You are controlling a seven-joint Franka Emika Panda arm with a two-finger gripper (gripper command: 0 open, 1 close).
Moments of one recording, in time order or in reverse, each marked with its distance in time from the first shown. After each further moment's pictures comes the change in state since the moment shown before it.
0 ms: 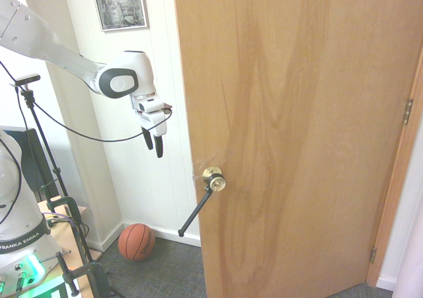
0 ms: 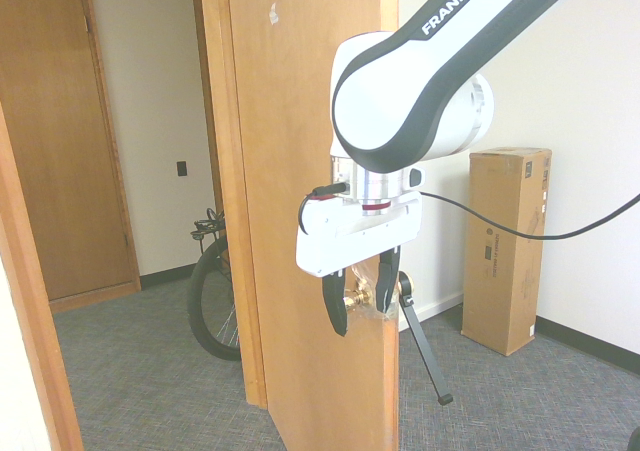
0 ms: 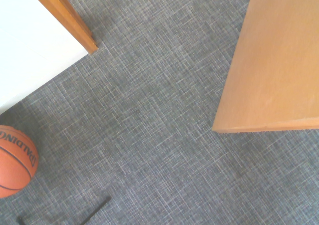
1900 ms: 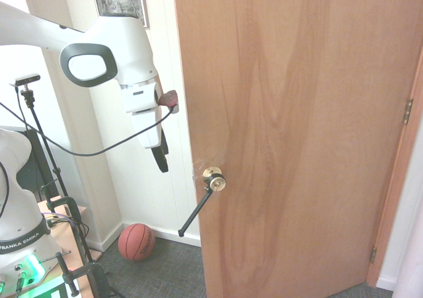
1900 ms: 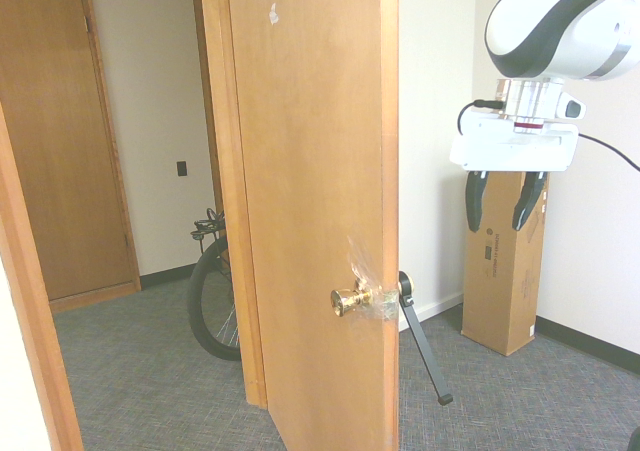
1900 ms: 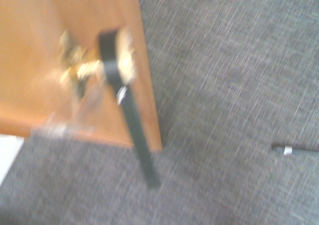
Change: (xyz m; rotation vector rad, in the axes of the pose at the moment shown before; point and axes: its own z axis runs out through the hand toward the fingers) arm 0.140 0.240 -0.094 0.116 0.061 0.494
